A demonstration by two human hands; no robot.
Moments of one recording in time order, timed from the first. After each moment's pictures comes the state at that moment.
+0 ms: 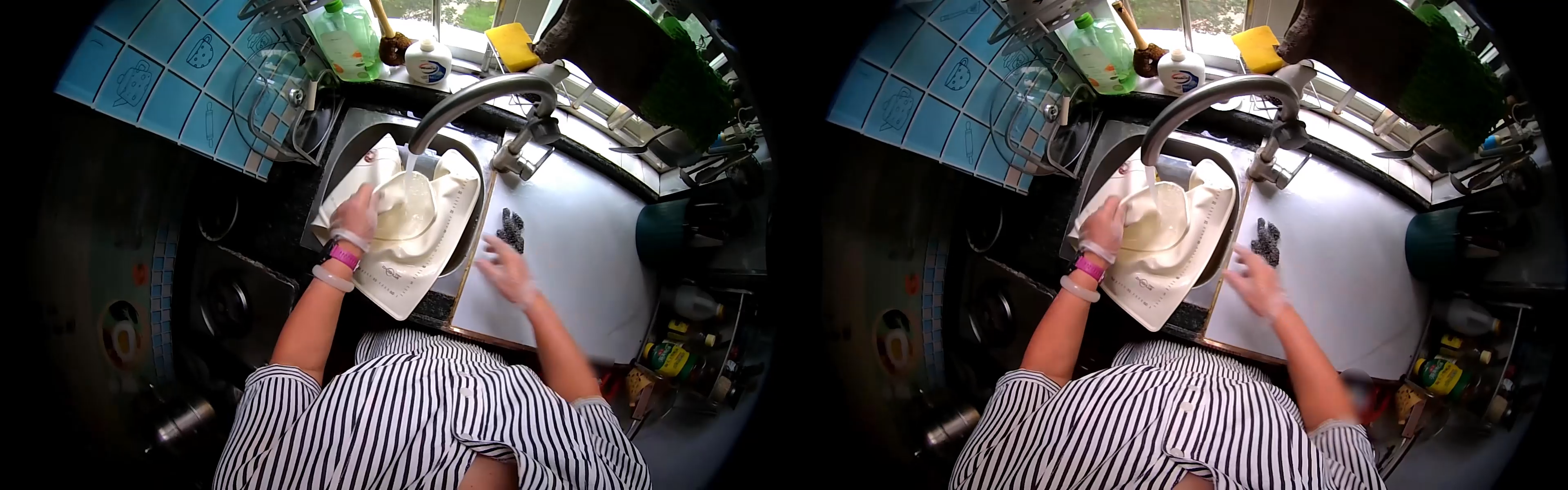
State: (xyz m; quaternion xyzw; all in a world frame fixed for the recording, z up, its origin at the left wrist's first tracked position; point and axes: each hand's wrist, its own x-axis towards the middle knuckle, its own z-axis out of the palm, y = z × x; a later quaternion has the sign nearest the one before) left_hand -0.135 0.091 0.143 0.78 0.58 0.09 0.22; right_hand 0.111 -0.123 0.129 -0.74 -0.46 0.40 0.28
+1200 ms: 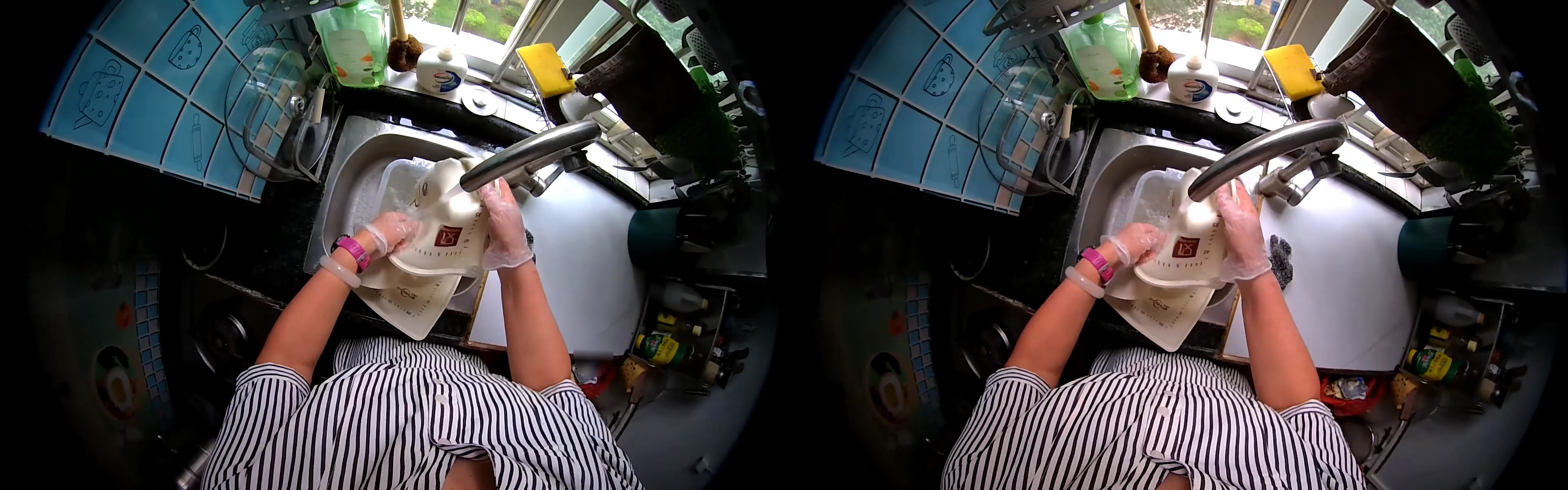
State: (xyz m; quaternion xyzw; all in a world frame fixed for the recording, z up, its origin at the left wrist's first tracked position) left_hand -0.136 0.155 0.078 0.54 0.41 -0.11 0.73; right_hand 0.050 0.044 0.190 -0.54 -0.18 0.49 0.66
